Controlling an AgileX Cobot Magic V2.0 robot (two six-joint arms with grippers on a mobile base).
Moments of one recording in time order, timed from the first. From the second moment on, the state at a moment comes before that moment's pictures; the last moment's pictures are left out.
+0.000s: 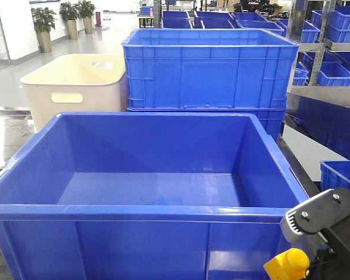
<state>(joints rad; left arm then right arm) -0.29 0.61 -0.73 -0.13 0.69 0.12 0.49 1.04 -0.89 -0.06 0.81 0.00</state>
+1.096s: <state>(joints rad) -0.29 0.61 -0.73 -0.13 0.69 0.12 0.49 1.11 -1.38 -0.05 0.87 -0.03</state>
